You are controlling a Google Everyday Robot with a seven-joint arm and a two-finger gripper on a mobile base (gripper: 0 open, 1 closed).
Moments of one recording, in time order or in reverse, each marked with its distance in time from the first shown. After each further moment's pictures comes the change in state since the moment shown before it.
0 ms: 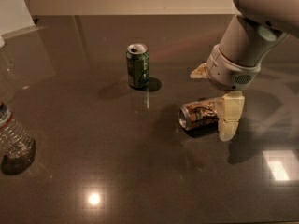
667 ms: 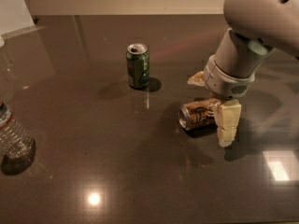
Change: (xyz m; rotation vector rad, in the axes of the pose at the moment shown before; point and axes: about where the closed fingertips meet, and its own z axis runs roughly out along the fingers) arm 0.005 0.001 0.021 0.018 0.039 -0.060
